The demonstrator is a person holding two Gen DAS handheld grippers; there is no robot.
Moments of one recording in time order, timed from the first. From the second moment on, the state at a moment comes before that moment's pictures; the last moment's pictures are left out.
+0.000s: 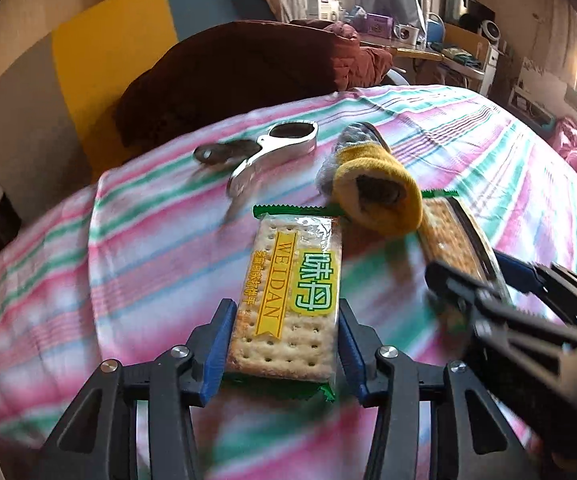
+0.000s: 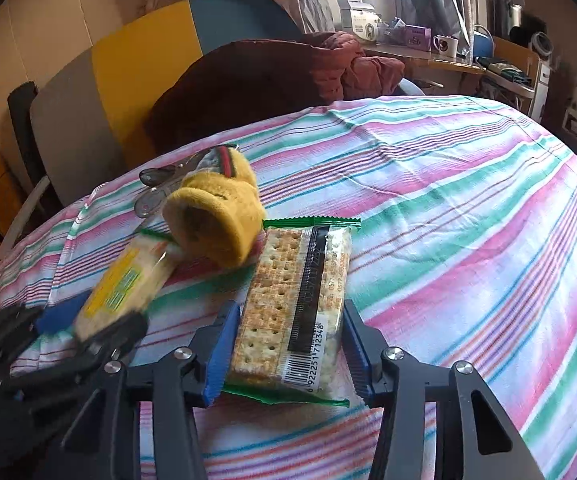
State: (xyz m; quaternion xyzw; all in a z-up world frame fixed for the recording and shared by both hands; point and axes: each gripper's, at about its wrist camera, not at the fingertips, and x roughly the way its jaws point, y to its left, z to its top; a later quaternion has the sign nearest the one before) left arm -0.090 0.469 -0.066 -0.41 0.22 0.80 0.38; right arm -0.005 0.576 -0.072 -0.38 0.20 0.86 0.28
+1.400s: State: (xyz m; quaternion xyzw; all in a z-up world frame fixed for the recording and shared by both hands) left arm -0.008 0.202 0.012 -0.41 0.07 0.86 0.29; right arm 0.040 0.329 0.020 -0.38 0.02 0.91 0.15
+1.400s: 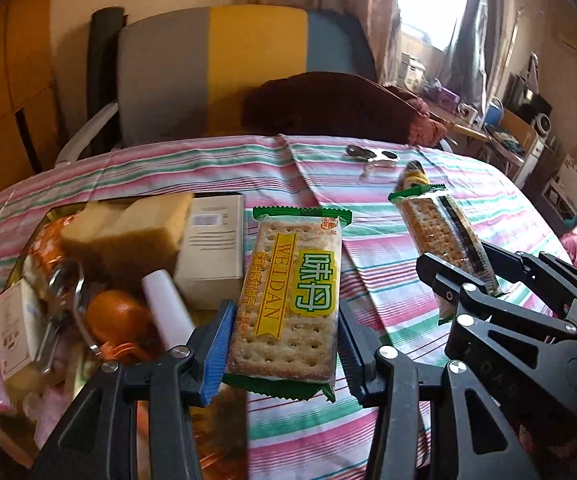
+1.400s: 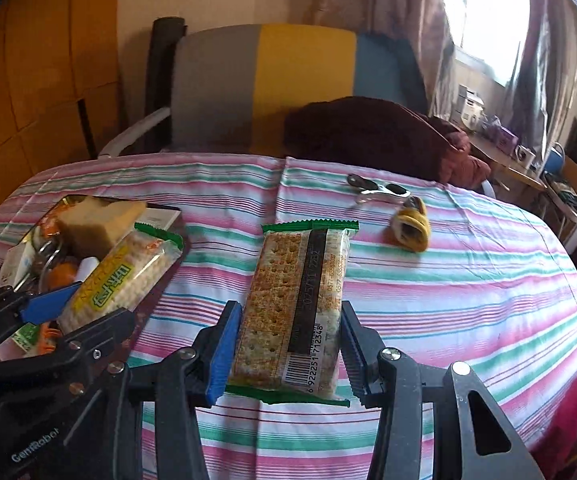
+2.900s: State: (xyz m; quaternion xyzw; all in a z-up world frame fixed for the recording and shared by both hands) left arm 0.004 0.011 0.039 -0.41 -0.01 0.91 0.04; right arm 0.005 0.188 0.032 -0.36 0.08 0.93 0.01
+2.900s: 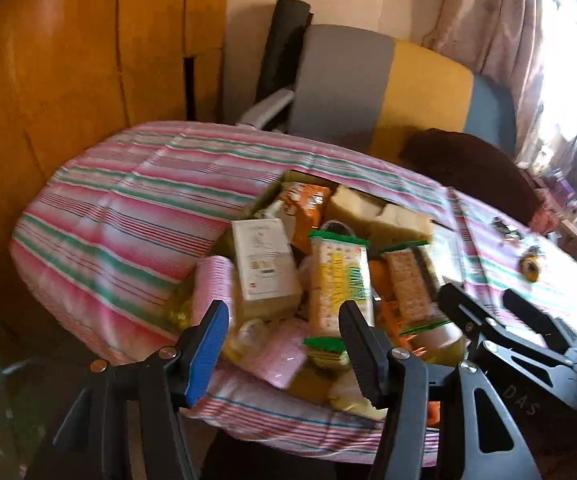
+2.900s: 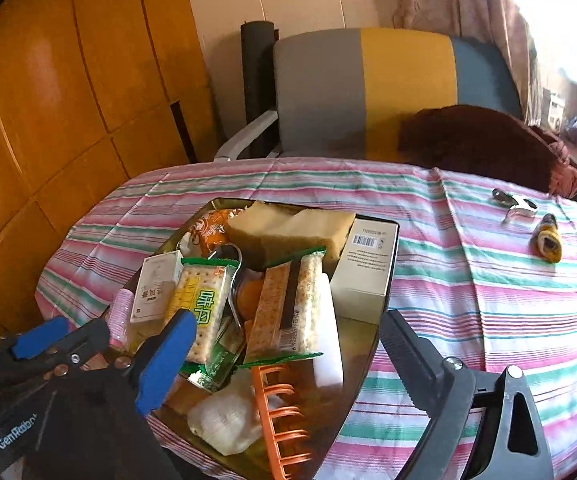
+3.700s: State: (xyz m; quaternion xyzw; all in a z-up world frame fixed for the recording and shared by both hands) left arm 0.018 0.000 0.023 -0.43 -0.01 0.90 -0.01; right arm 0.029 0.178 0.029 -0.35 0.05 0.94 0.04
